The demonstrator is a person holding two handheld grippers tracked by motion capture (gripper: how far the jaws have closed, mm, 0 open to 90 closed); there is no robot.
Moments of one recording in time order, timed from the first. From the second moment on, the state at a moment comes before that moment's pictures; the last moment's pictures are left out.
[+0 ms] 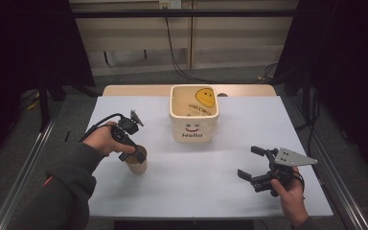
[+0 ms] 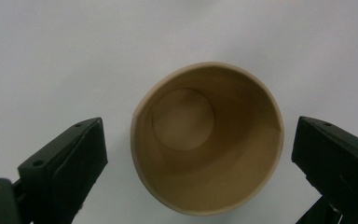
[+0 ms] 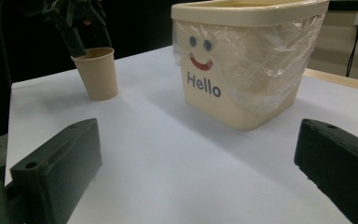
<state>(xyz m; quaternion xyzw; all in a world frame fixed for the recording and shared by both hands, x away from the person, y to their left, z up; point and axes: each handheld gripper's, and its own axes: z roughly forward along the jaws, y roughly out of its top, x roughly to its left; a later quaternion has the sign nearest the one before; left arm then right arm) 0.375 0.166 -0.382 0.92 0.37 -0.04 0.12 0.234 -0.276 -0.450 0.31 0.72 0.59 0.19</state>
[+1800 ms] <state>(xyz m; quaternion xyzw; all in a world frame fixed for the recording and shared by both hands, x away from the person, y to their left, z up) 0.391 0.156 -0.220 0.93 0.34 -0.05 0.14 0.234 -0.277 -0.449 0.30 0.72 0.59 0.19</state>
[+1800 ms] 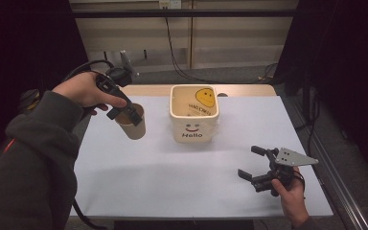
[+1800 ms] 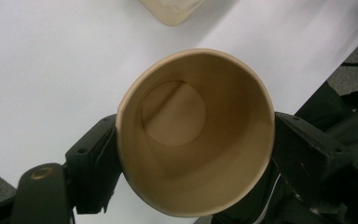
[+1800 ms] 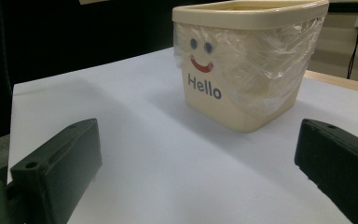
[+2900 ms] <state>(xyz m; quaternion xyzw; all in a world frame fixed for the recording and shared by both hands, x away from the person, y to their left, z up) 0.415 0.132 -0.175 0.93 0.34 -0.05 0.13 0.234 -0.277 -0.449 0.30 0.72 0.60 0.19</state>
